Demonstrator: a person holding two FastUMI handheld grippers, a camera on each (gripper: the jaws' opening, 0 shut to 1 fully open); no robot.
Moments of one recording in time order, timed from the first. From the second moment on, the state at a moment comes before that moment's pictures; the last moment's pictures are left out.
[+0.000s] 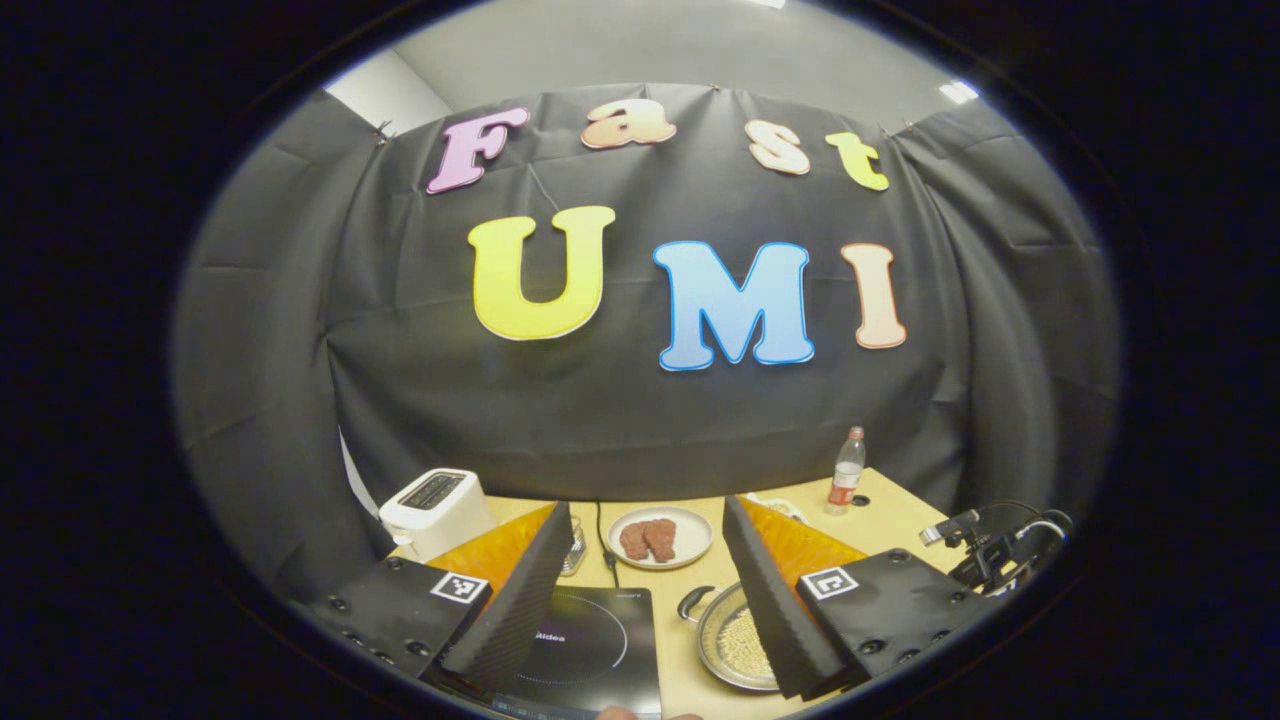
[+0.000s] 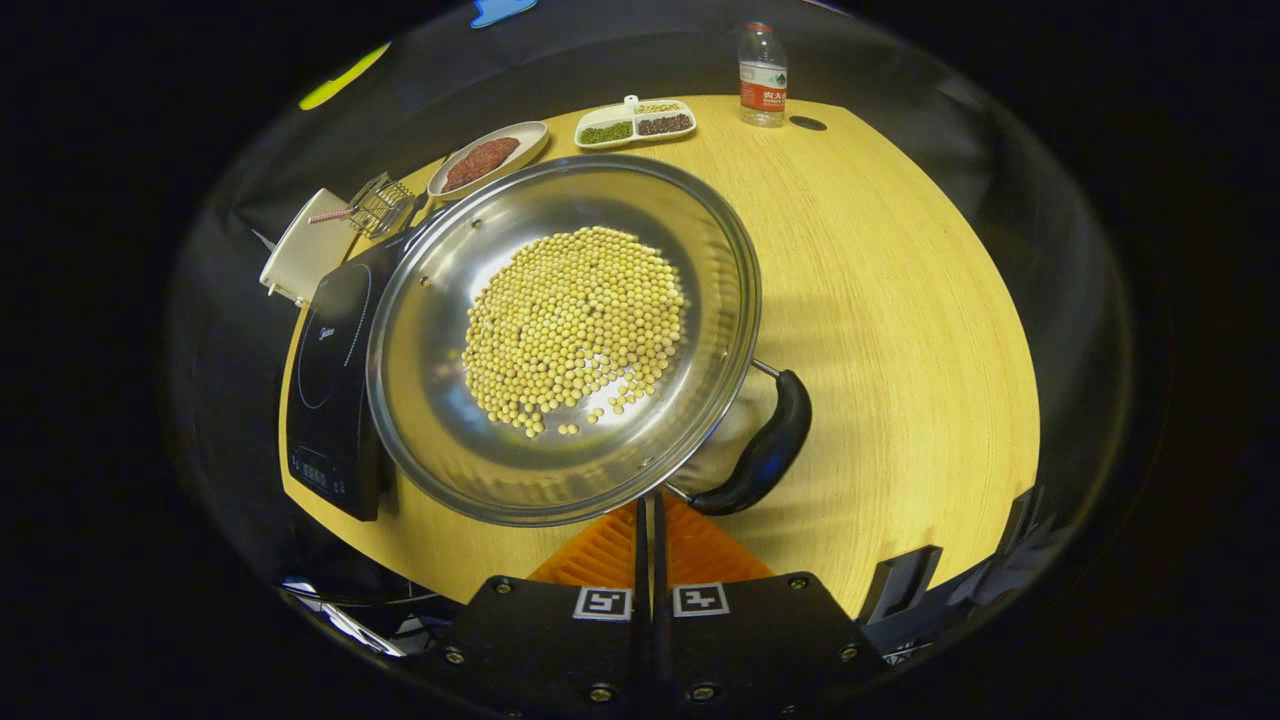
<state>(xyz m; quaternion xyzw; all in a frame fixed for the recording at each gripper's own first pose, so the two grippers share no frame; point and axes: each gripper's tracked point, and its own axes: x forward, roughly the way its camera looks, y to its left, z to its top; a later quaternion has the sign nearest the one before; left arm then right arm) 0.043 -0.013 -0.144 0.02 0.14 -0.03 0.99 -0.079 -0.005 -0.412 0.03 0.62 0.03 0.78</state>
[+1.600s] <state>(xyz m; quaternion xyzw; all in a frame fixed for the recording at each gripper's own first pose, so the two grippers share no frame) 0.048 -0.051 -0.275 0.03 0.24 -0.04 0.97 0.027 -0.101 -0.416 -0.02 0.56 0.02 0.83</state>
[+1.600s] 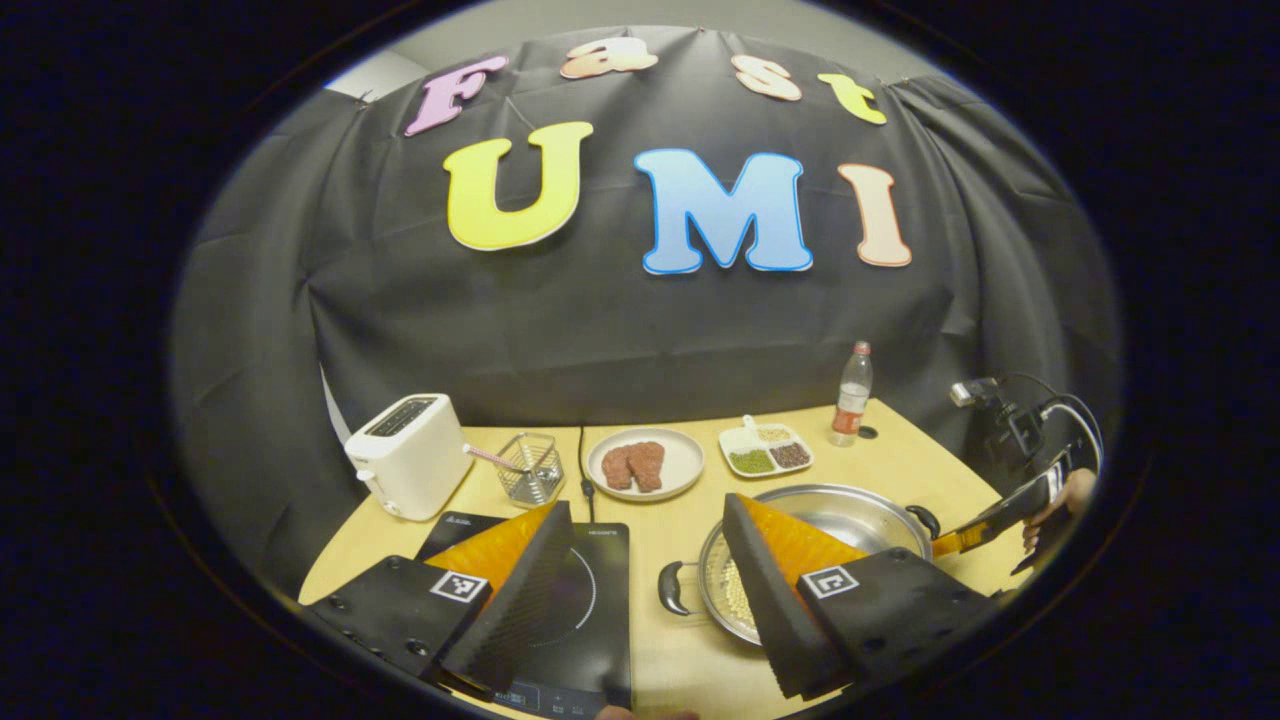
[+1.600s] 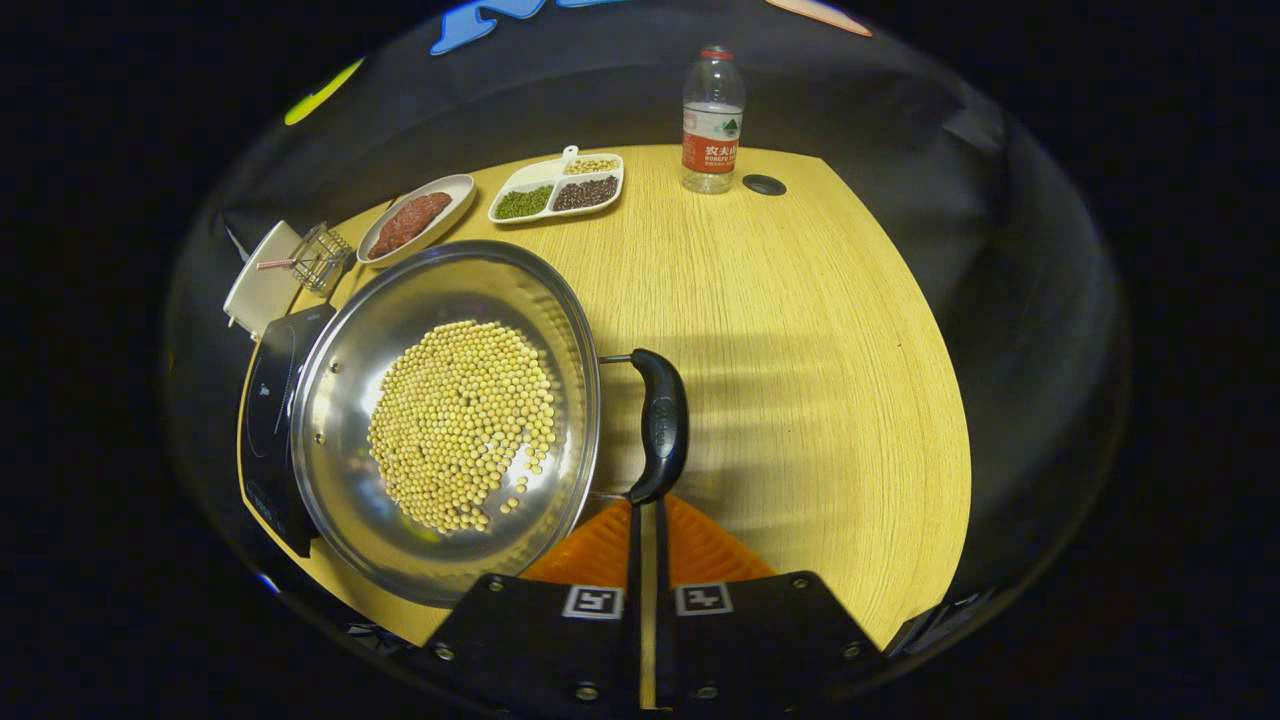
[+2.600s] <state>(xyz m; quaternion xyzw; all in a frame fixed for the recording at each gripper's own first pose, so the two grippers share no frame) 0.077 -0.079 -0.452 0.05 0.43 -0.10 0.90 0.072 -0.101 -0.396 0.00 0.44 0.00 0.90</state>
